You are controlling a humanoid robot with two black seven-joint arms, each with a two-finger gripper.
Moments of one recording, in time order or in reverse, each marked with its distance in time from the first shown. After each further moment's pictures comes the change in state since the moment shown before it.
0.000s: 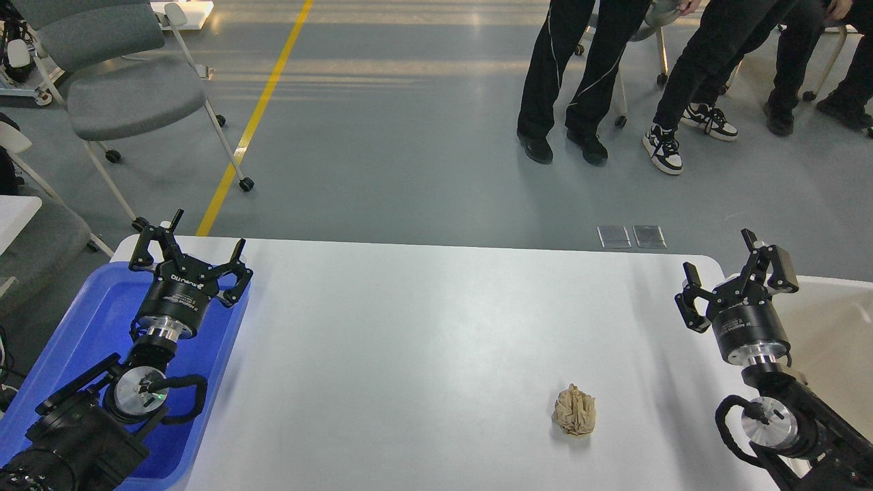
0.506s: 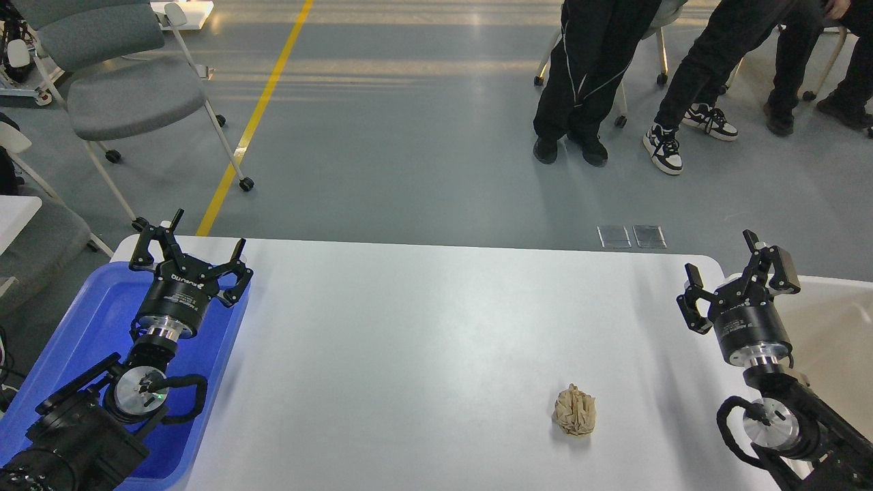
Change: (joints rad) left arm -0.001 0.000 0.001 0.000 -0.001 0.000 0.000; right arm -0.005 -0.005 -0.002 0.003 0.002 -0.010 0.000
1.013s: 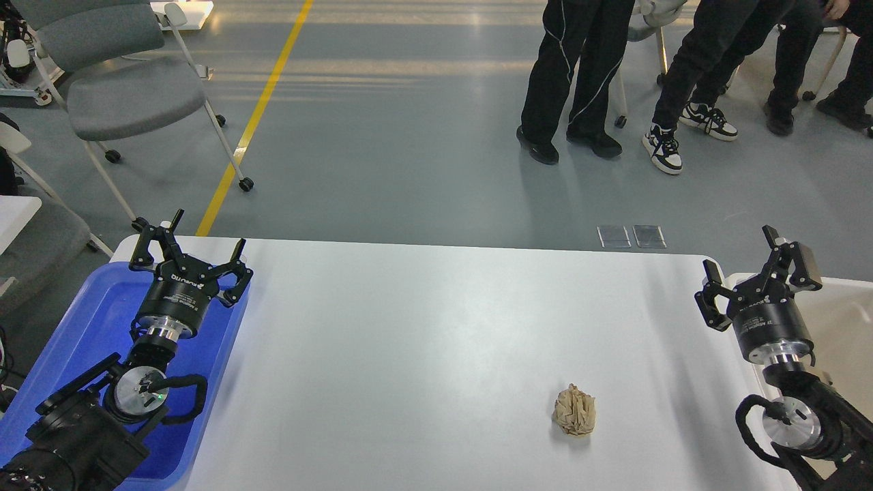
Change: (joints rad) left arm 0.001 0.000 0.000 0.000 0.000 0.000 0.000; right arm -0.008 -0.050 0.004 0.022 0.008 0.002 0.000
